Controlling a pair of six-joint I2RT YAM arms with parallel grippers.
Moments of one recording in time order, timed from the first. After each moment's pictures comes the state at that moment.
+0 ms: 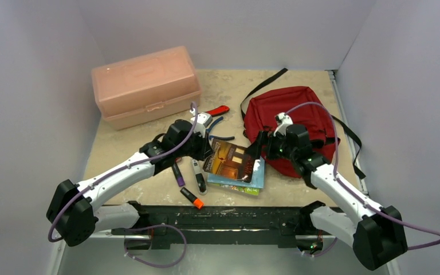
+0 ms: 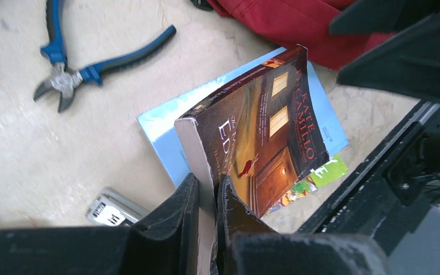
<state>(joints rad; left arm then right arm) -0.72 1.20 0.81 -0.22 0.14 -0.37 0.40 1.01 0.55 -0.14 -0.30 0.50</state>
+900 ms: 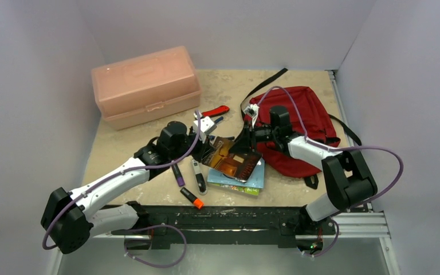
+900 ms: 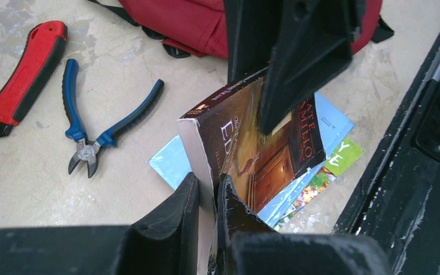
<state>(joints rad) -0.72 1.12 0.76 -0.08 0.23 -0.02 0.40 1.53 0.77 0.29 -1.12 0.20</state>
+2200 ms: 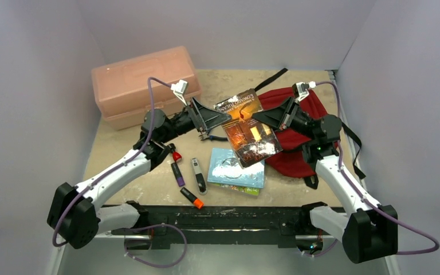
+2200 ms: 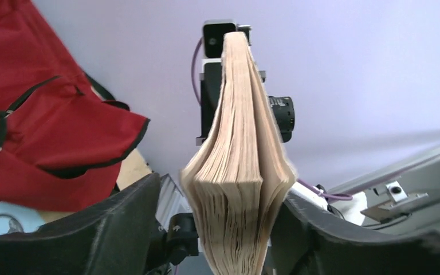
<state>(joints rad) -0.59 1.16 0.82 0.53 0.52 -1.17 0.19 1.07 0.69 0.83 -0.92 1.53</state>
